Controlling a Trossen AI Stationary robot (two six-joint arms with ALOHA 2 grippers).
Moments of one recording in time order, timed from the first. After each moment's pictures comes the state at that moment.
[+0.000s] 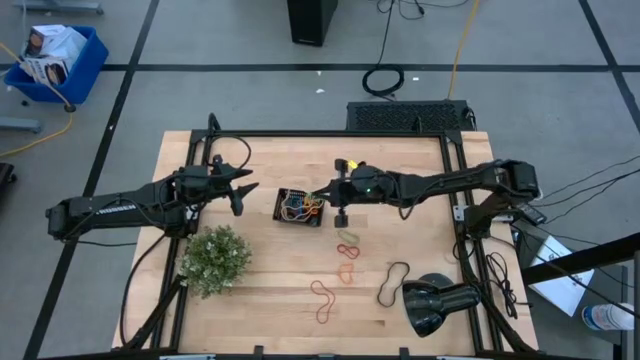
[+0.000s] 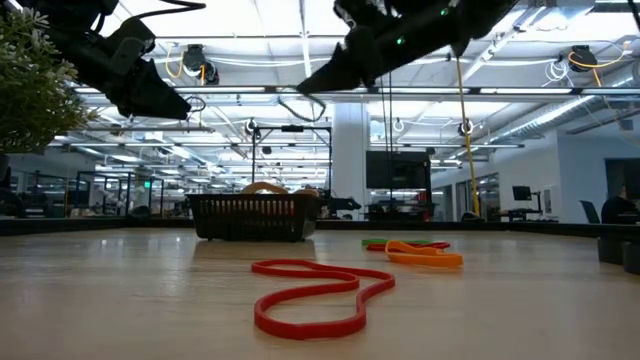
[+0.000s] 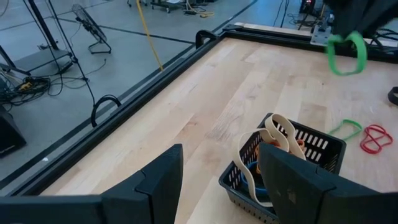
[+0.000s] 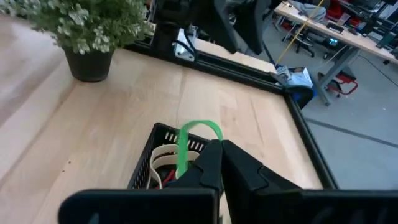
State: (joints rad) left arm 0.27 0.53 0.35 -0.16 -0.19 -0.06; right arm -0.08 1.59 0.99 0.24 0.05 -0.33
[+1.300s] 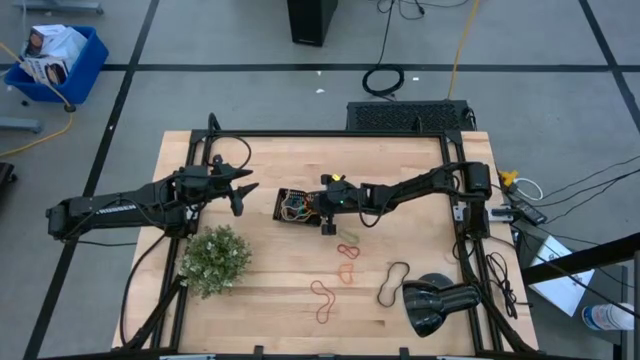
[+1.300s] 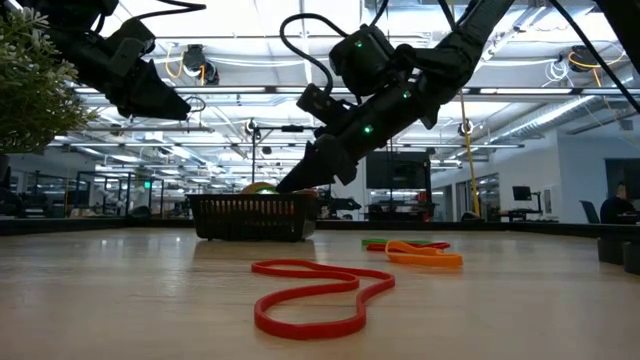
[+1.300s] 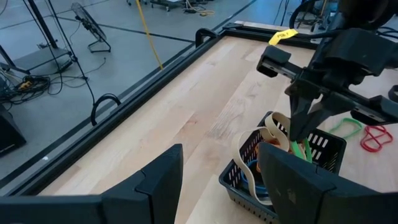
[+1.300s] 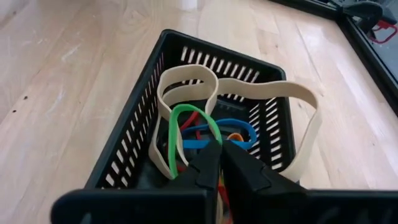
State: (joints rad) left arm 0.27 0.53 0.35 -0.16 -0.18 -0.06; right arm -0.10 1.94 1.03 0.36 0.05 -0.28
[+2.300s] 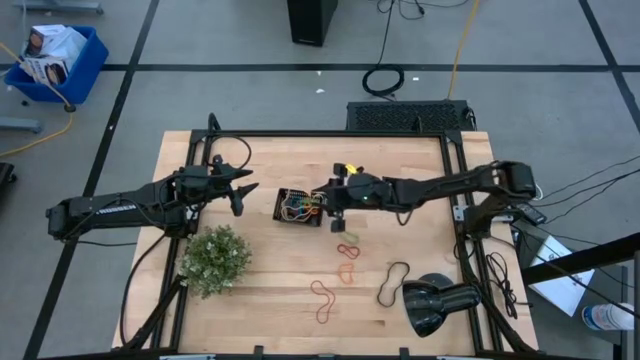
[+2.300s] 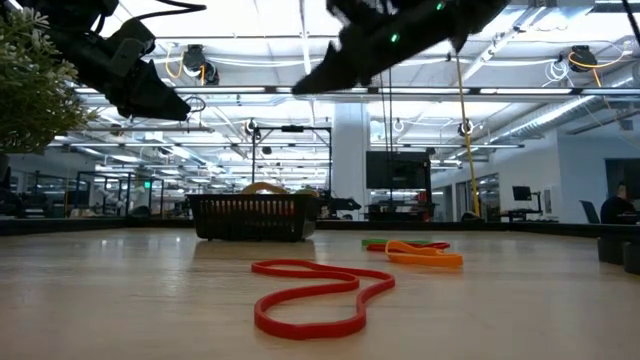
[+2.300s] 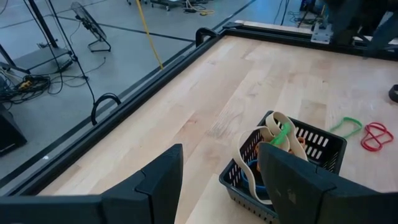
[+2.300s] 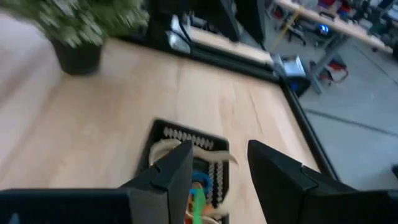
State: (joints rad) left arm 0.27 0.53 0.35 -0.16 -0.18 -0.06; right arm -0.03 1.63 1.03 0.21 0.15 -0.30
